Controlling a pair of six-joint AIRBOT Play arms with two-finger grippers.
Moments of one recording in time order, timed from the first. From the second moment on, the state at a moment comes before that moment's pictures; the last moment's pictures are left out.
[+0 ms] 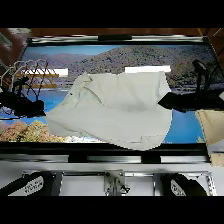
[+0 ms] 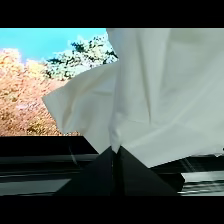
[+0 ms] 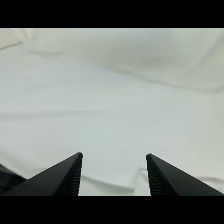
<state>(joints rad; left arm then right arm) 0.16 -1.19 1.15 1.30 -1.44 -1.48 -0.05 -0.97 1.14 -1.12 1.30 1.52</state>
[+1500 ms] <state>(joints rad) 0.16 -1.19 1.15 1.28 -1.41 -1.45 -0.21 -1.45 1.36 -1.13 1.01 1.60</state>
